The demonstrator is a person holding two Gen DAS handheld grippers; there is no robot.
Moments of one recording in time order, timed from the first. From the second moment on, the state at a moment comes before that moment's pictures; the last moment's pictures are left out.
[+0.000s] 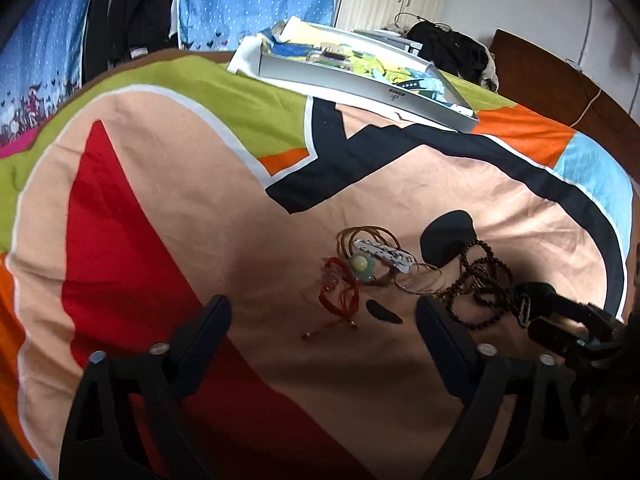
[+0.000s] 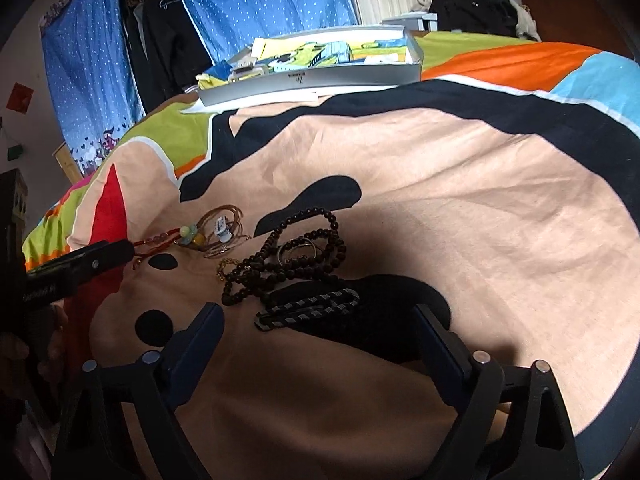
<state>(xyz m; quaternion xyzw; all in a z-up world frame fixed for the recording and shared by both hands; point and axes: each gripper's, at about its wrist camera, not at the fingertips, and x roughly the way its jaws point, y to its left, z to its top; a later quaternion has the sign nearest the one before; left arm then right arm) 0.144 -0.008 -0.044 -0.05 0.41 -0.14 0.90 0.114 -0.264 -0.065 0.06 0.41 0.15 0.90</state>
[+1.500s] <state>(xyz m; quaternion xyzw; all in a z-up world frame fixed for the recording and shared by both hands) 0.121 -0.039 -0.043 -0.04 0.42 -0.22 0.88 0.111 -0.247 -0.065 0.04 0.40 0.18 0.90</state>
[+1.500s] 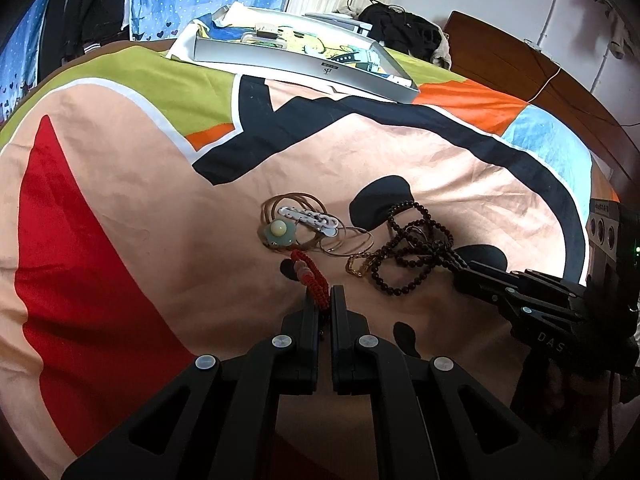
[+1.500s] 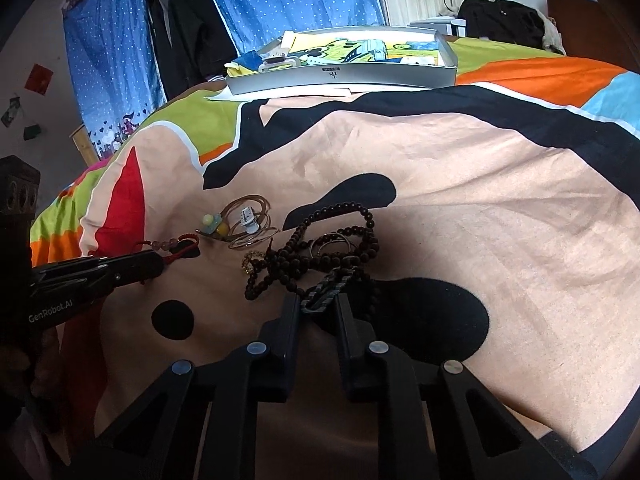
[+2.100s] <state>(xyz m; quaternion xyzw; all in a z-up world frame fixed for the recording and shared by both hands) 0.108 -0.045 -0.028 -0.05 0.41 -0.24 0.88 0.086 -0.252 -0.038 0.06 0.37 0.20 0.91</state>
